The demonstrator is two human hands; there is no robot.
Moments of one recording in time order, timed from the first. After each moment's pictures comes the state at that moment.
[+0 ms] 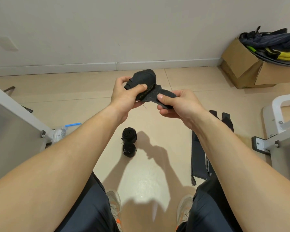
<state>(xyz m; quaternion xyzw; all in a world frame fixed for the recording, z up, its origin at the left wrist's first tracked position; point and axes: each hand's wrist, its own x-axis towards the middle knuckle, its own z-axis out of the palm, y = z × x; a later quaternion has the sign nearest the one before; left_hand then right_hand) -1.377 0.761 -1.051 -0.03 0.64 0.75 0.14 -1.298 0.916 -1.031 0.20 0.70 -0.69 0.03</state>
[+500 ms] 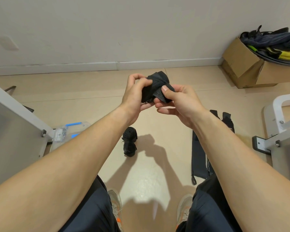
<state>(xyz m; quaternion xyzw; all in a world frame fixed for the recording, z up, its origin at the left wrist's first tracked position) -1.364 0.780 -1.043 0.01 0.61 0.77 0.19 -1.297 0.913 -1.026 0.16 0.68 -0.72 0.01</state>
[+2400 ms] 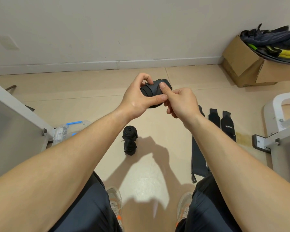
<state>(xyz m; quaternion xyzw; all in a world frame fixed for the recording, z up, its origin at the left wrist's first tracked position) -1.358 0.768 -1.050 0.18 0.76 0.61 0.11 -1.299 0.913 -1.043 0.22 0.81 -0.54 -0.07</state>
